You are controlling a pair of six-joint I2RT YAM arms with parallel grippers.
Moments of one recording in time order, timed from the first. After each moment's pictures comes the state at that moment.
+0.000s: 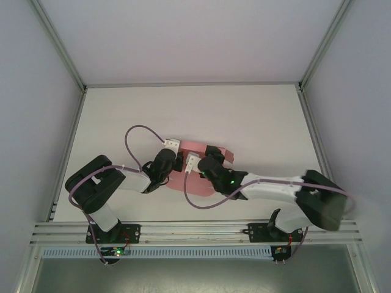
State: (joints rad) left arm -0.69 1.66 0.52 0.63 -0.22 -0.29; right arm 1.00 1.34 0.64 0.11 0.58 -0.65
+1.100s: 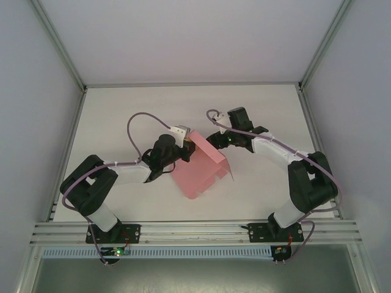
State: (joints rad) left arm -0.64 1.63 0.70 0.56 0.12 -0.36; right arm 0.42 1.60 1.02 -0.27 -0.38 -0.02
